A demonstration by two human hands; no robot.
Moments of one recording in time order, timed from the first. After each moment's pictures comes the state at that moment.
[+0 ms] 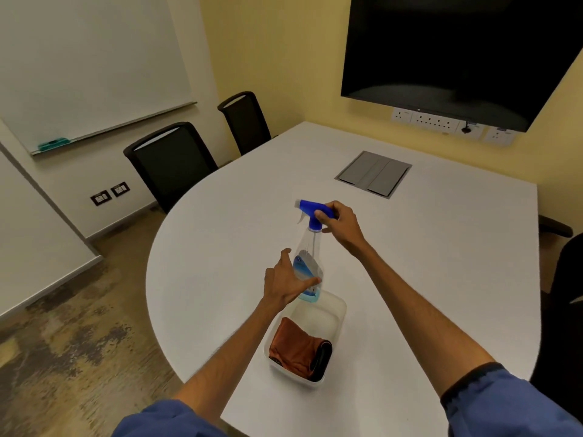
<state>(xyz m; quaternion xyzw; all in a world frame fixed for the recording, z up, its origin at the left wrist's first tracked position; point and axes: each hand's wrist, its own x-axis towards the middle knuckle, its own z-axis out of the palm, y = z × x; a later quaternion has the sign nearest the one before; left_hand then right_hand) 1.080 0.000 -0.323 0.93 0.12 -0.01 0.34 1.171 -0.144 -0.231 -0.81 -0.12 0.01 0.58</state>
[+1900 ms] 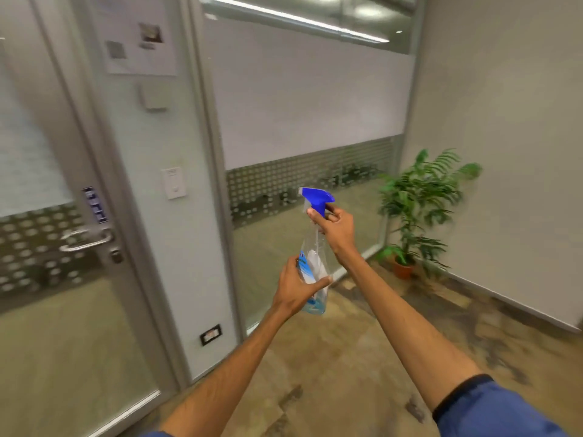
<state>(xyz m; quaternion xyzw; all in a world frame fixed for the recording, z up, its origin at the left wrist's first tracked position) 0.168 0.021 -0.218 0.50 0.66 0.53 0.19 0.260 0.106 -0.112 -0.31 -0.60 0.51 0.53</state>
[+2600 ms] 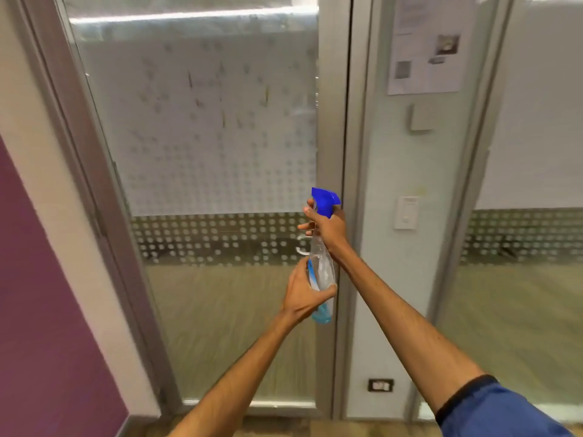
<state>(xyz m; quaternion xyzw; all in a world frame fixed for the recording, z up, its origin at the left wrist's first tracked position) -0.239 -0.178 -0.174 0.29 0.77 0.56 -0.06 -0.239 -0.080 -0.054 -0.03 -0.65 0.70 0.29</state>
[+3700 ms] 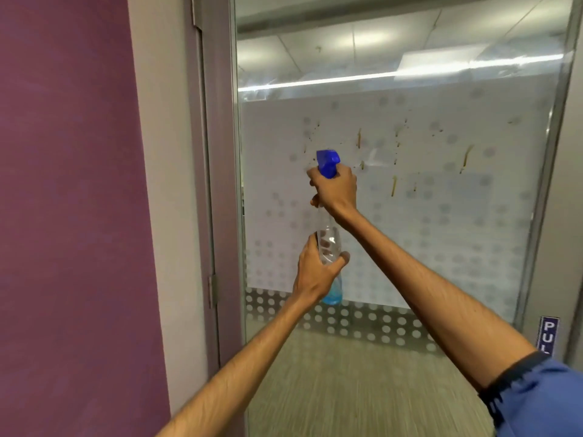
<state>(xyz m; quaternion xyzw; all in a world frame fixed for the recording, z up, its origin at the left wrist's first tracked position) -0.596 -0.441 -0.004 0.27 0.72 0.60 -0.21 -0.585 -0.382 0.142 0.09 -0.71 0.54 0.43</state>
